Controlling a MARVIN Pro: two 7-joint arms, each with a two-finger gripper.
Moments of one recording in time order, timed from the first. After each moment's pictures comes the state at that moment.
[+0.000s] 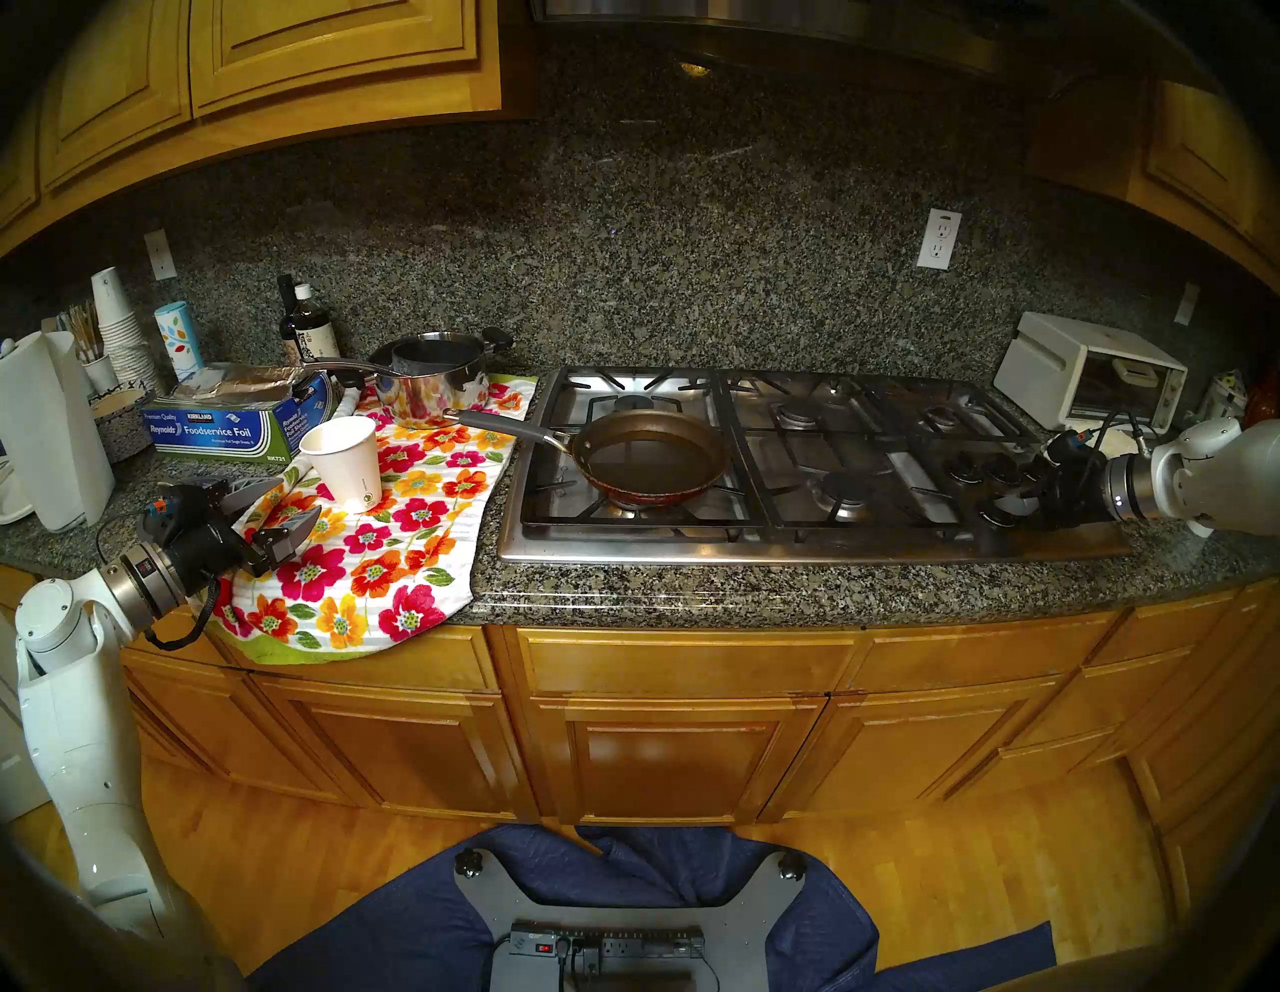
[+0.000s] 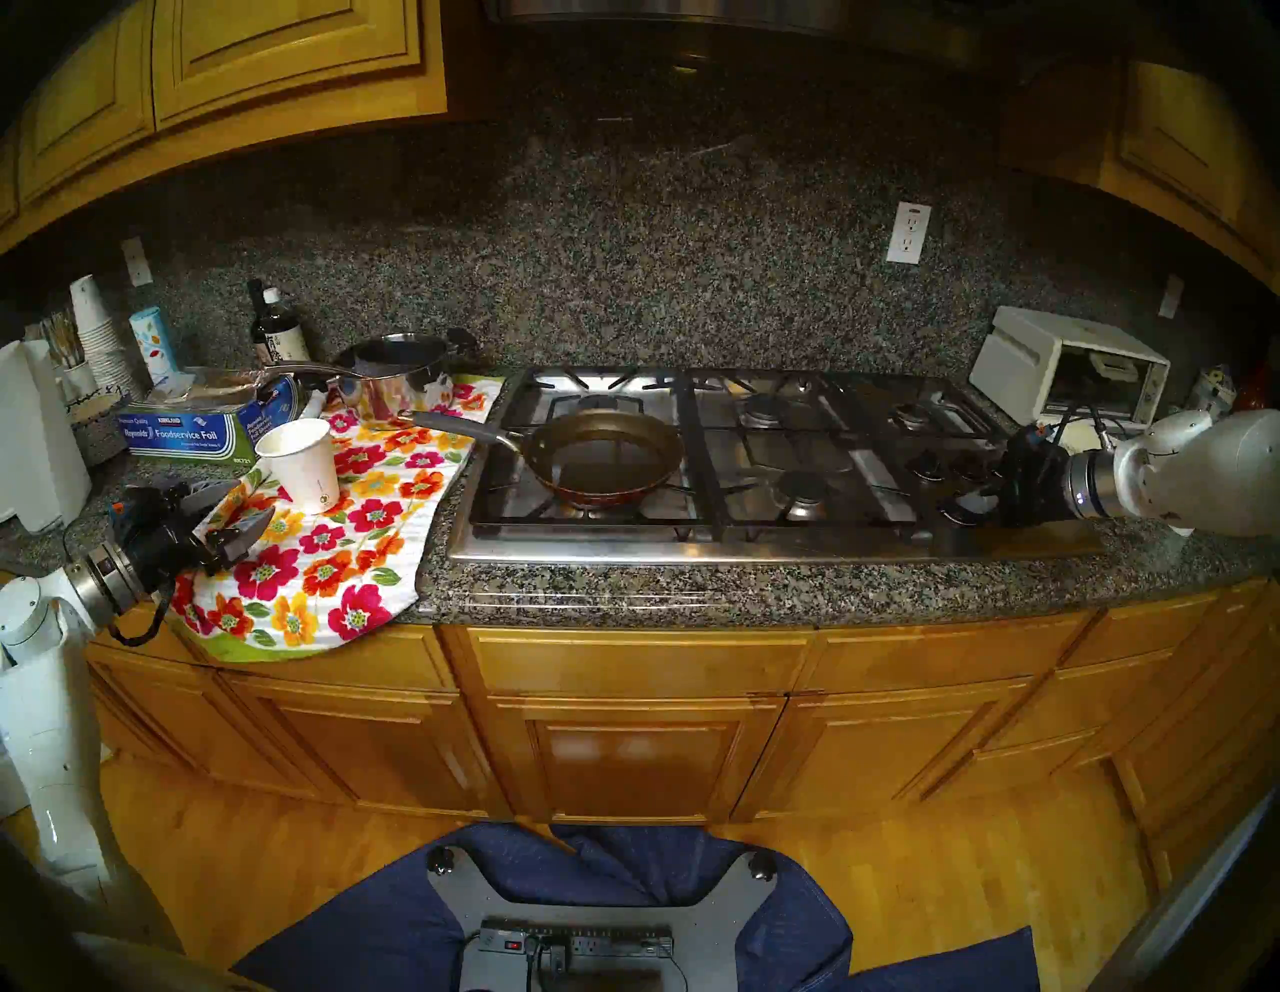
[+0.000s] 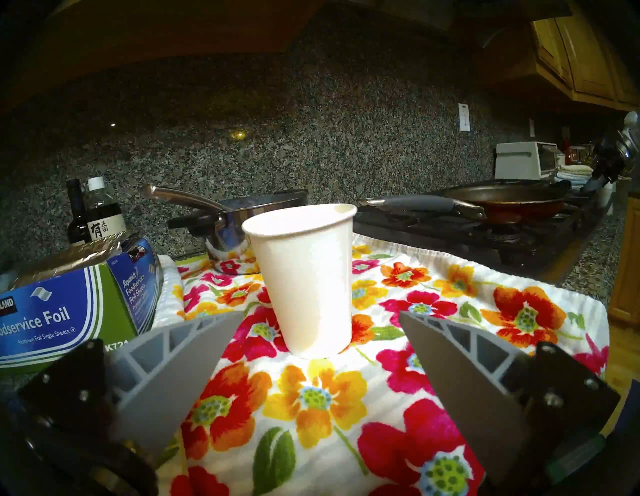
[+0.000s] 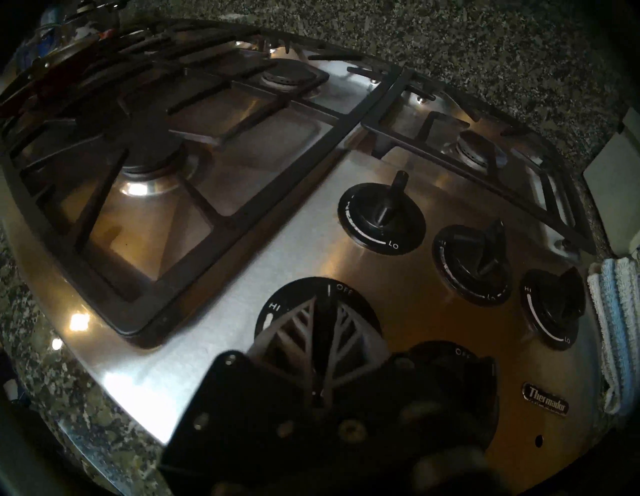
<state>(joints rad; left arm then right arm) 1.51 -1.12 -2.32 -1.41 -0.15 0.08 -1.25 0.69 -0.56 -1.57 -1.09 1.72 -0.14 0.68</state>
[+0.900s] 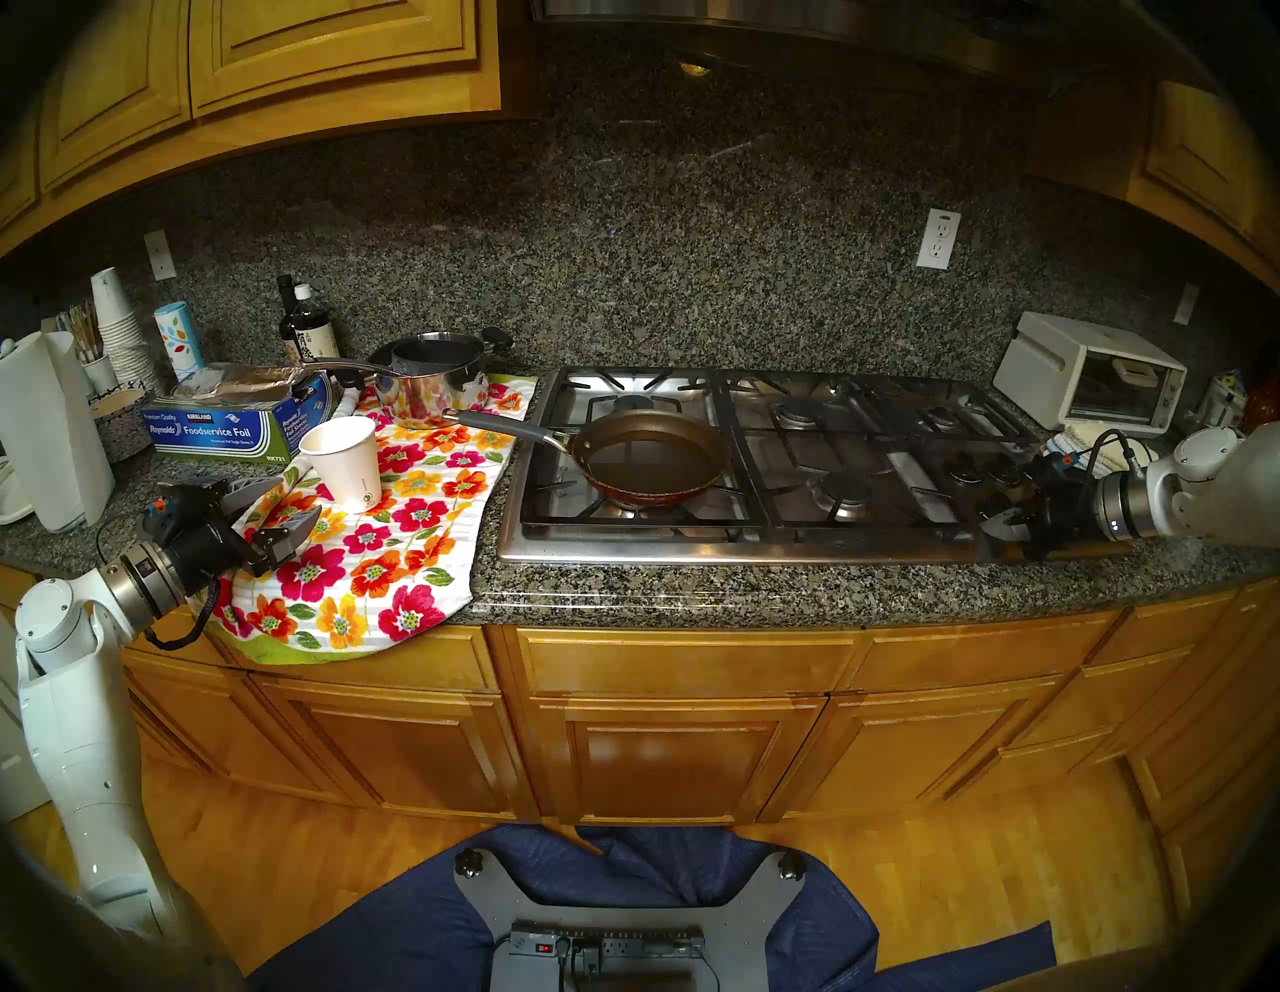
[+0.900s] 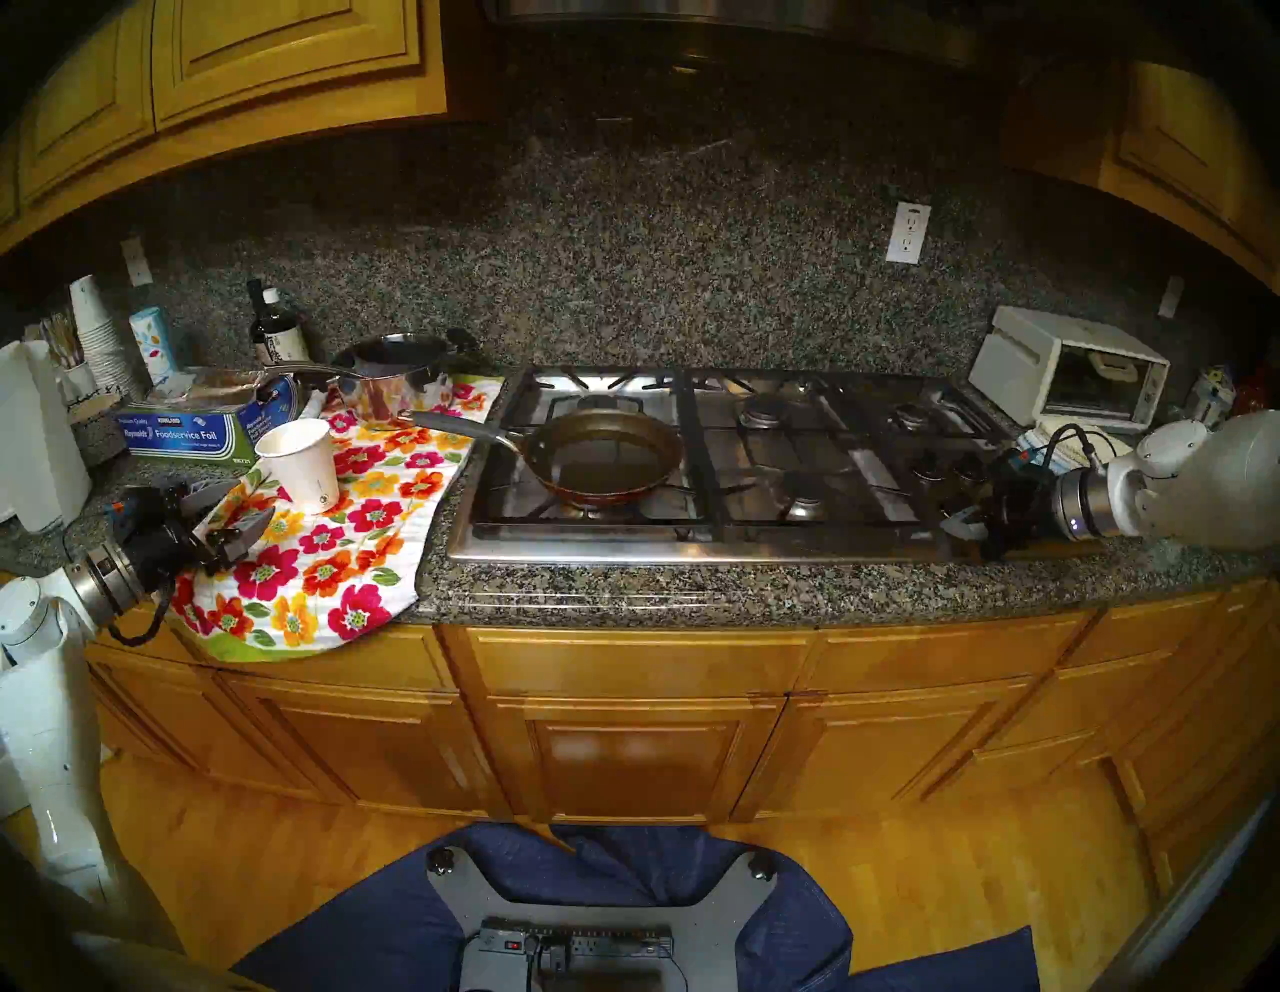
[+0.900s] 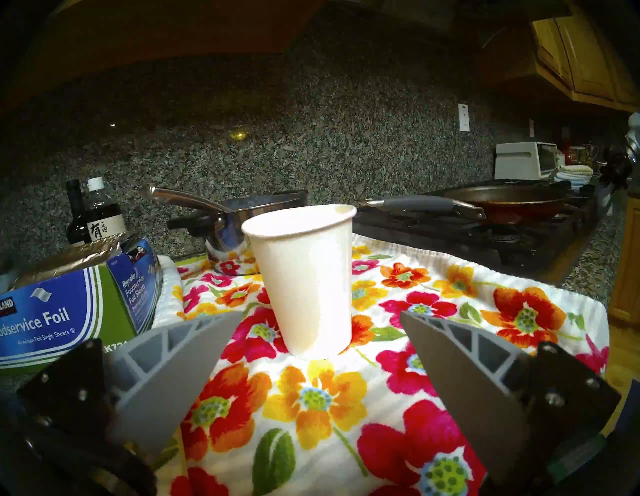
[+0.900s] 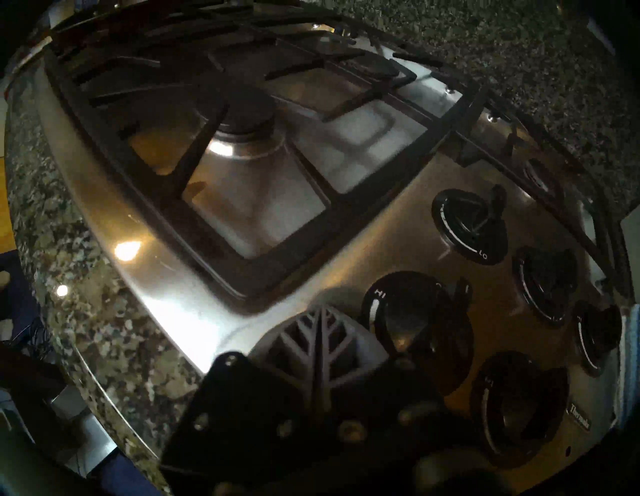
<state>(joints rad) 1.51 -1.12 -2.32 -1.41 -0.15 0.08 -1.25 0.81 -0.58 -1.69 -1.27 1.60 -0.24 0.63</state>
